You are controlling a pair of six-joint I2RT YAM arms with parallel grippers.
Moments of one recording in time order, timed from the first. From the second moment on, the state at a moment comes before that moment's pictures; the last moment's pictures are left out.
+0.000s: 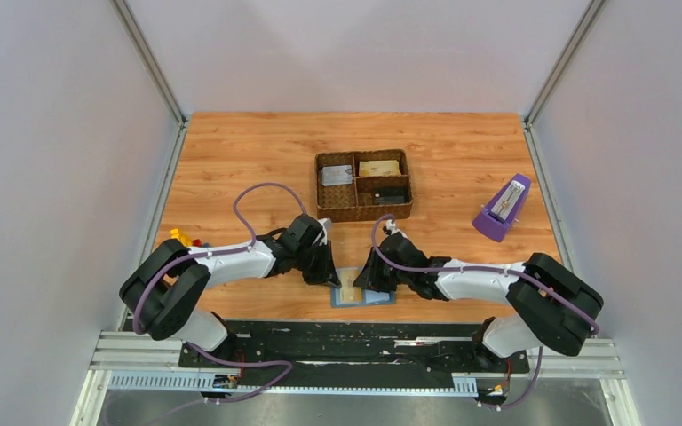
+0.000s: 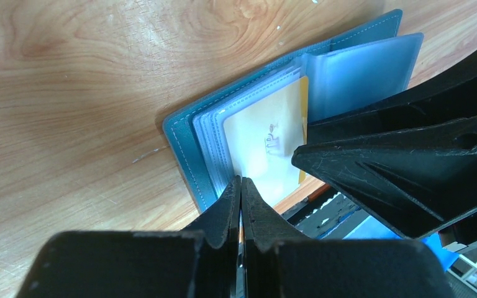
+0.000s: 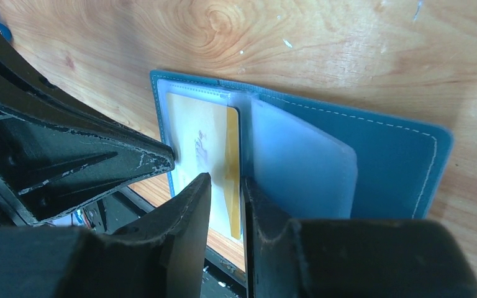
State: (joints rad) left arm -0.76 1.48 0.64 -0.13 0.34 -0.80; right arm 0.89 1.43 0.51 0.13 -0.11 1.03
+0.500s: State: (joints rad) left arm -0.75 1.48 0.62 -0.09 0.35 -0.80; right arm 0.82 1.41 0.38 0.35 -0.21 1.02
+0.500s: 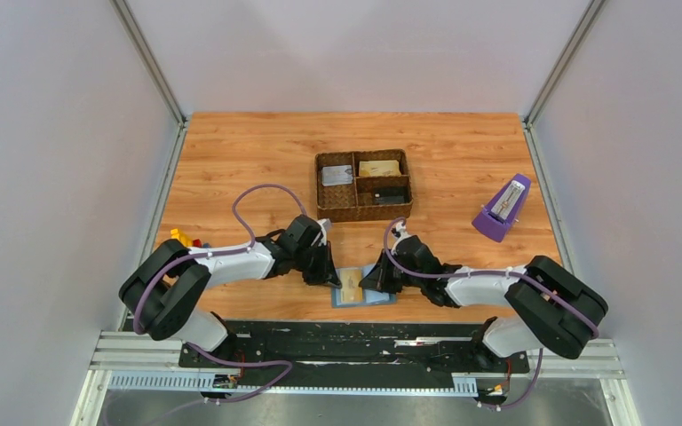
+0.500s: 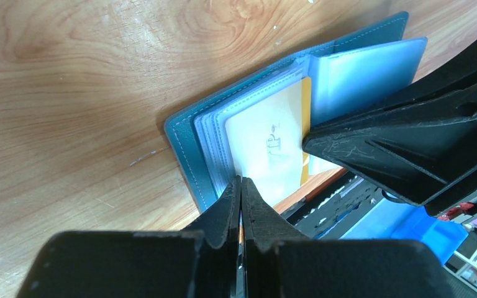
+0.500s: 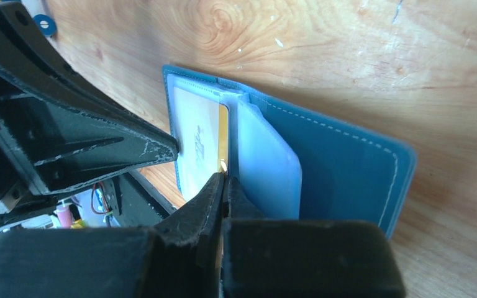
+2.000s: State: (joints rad) left arm -0.75 1.33 0.78 -0.21 0.38 -0.81; right arm 0.73 0.76 0.33 0.00 -0.12 1.10
